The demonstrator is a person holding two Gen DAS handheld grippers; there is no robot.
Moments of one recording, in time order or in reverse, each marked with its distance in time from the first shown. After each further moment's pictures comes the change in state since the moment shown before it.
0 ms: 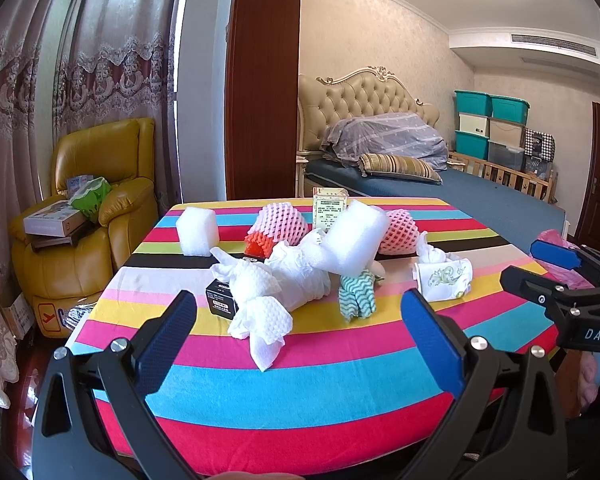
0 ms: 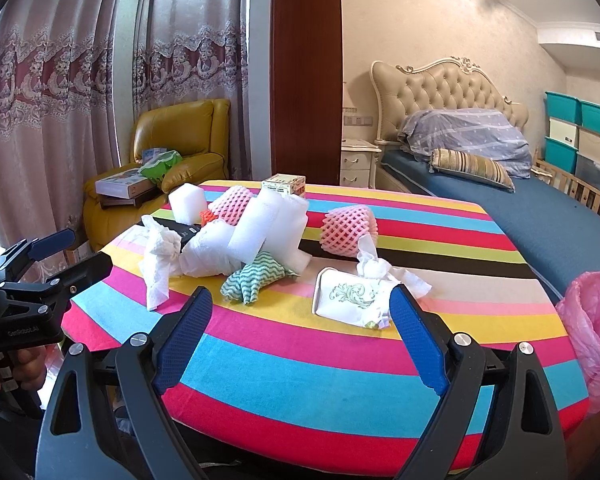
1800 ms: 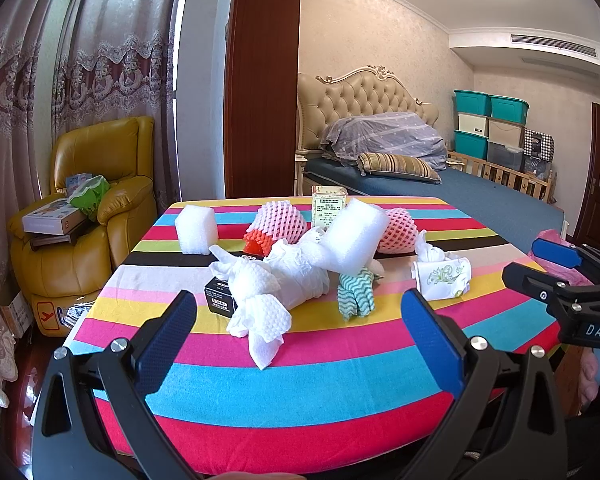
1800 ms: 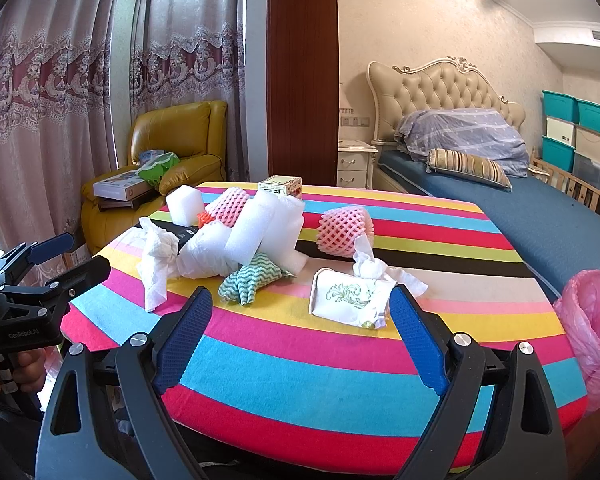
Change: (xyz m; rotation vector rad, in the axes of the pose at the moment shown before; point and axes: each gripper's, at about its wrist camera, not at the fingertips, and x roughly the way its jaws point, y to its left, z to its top) left arm -0.001 -0.001 -0.002 -0.006 0.007 0.000; right arm -0.003 -0.002 0.000 0.000 -0.009 -0.011
